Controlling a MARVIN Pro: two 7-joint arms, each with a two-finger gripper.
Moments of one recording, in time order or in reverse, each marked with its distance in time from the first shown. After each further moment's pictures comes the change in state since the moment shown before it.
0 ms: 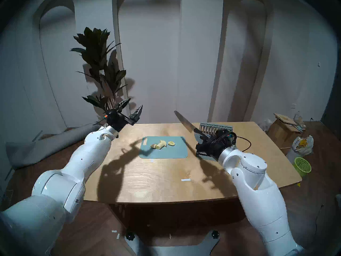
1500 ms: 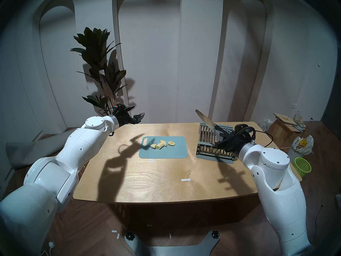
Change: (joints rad) left arm -0.117 0.065 0.185 -0.060 0.258 0.522 0.294; right arm -0.083 0.094 0.132 -0.162 -0.064 0.170 -0.080
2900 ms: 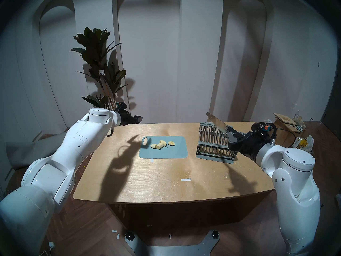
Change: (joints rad) left arm 0.058 0.040 -0.044 -0.256 -0.040 0.539 0.220; right arm -0.141 -0.054 0.158 -0.277 0.107 0.273 -0.114
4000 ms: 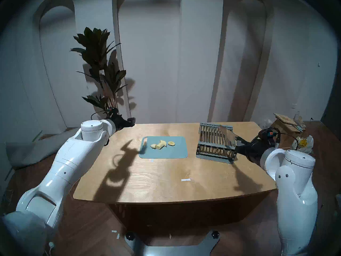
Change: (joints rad) left arm 0.345 0.108 -0.159 -0.455 -0.076 -0.069 0.345; right arm 0.059 -0.111 0.049 0.119 0.077 0.118 -0.140
